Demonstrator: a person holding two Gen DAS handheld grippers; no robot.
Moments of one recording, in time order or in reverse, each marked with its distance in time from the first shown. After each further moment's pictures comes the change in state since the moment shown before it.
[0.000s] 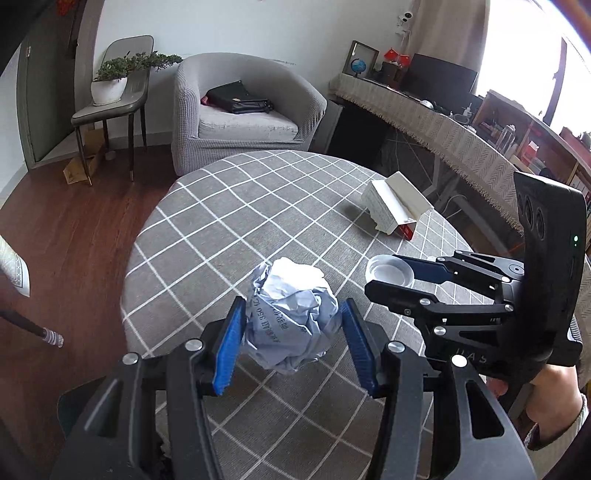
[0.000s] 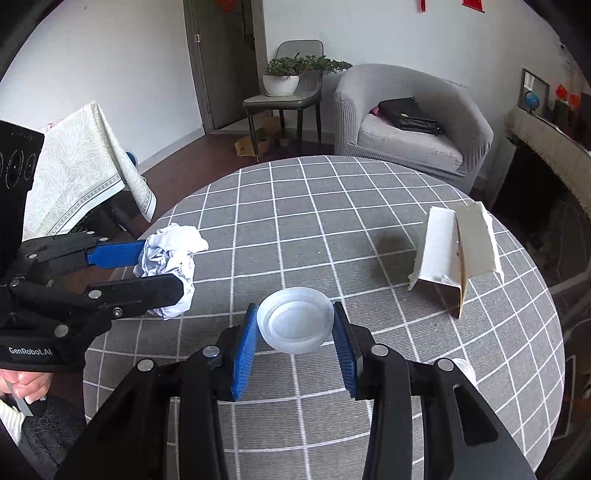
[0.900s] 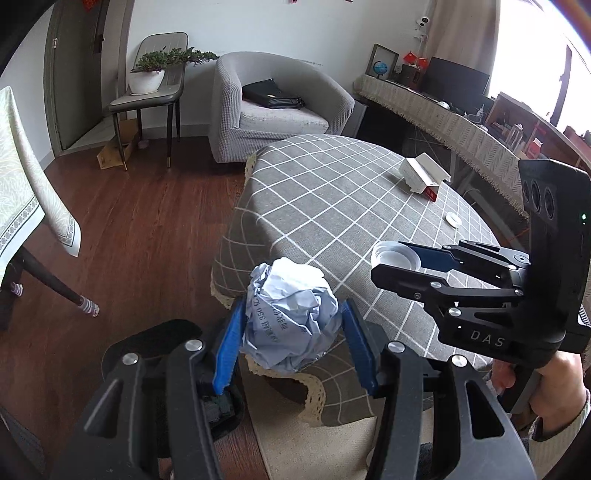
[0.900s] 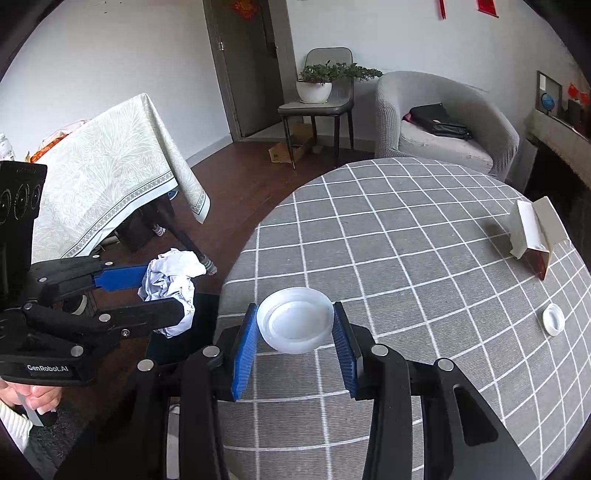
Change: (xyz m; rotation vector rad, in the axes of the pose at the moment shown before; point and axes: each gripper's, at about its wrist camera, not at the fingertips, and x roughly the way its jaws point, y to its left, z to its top) left arm -0.093 0.066 -0.074 -0.019 0.004 0.082; right arm -0.005 0.122 -0.015 -0.001 -0.031 0.091
